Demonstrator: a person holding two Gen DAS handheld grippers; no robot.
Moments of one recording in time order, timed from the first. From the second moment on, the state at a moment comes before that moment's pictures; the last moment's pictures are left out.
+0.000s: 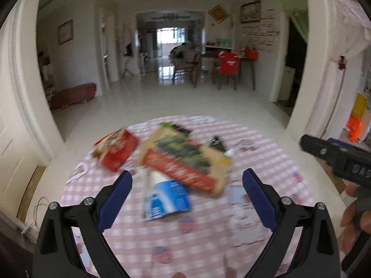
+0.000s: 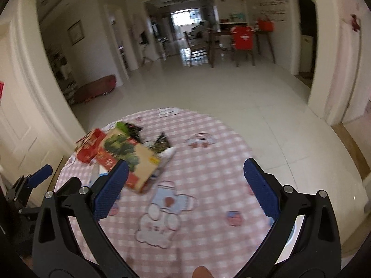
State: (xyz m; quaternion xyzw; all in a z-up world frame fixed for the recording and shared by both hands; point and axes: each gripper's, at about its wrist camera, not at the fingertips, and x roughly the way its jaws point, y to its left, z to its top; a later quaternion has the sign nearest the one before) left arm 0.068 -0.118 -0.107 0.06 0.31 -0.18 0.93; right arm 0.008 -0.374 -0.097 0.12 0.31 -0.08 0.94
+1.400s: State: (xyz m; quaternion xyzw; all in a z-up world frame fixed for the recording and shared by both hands) left arm 0.132 -0.032 -0.209 -0.01 0.44 -0.15 0.88; right arm 0.129 -0.216 -0.202 -0.26 0.35 0.03 0.90
